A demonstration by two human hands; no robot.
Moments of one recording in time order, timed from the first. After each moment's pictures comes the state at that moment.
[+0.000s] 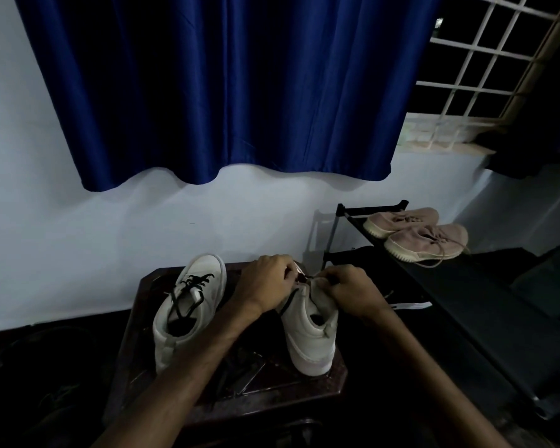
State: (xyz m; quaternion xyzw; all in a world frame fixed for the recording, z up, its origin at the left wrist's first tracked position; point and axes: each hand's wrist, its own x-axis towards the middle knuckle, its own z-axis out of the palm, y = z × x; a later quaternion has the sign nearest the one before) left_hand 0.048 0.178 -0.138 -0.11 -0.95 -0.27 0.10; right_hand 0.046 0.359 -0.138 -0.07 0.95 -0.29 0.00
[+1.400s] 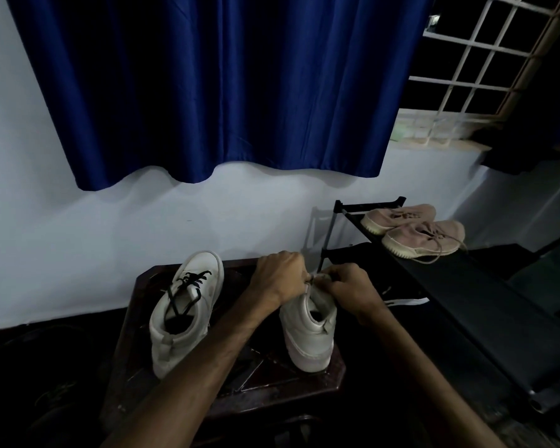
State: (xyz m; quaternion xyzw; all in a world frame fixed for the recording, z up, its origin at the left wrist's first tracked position) left_hand 0.037 0.201 -0.134 -0.14 -0.97 -0.18 0.06; right_hand 0.042 0.360 -0.155 -0.02 0.93 -0.36 -0.02
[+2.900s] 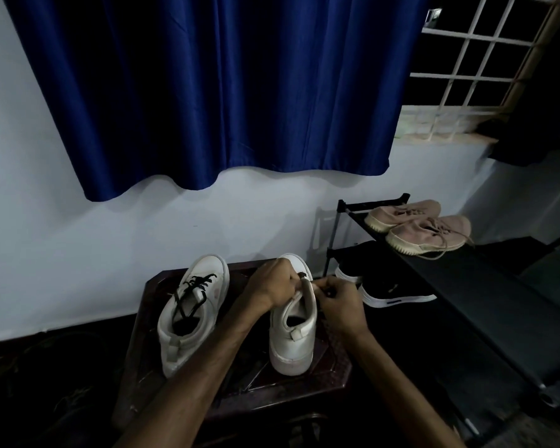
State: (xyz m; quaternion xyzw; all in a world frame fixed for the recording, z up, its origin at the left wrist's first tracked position) left_hand 0.038 0.184 -0.146 -0.11 -0.95 -0.29 -0.02; right_hand 0.068 0.334 -0.191 0.03 0.84 -0.53 -0.07
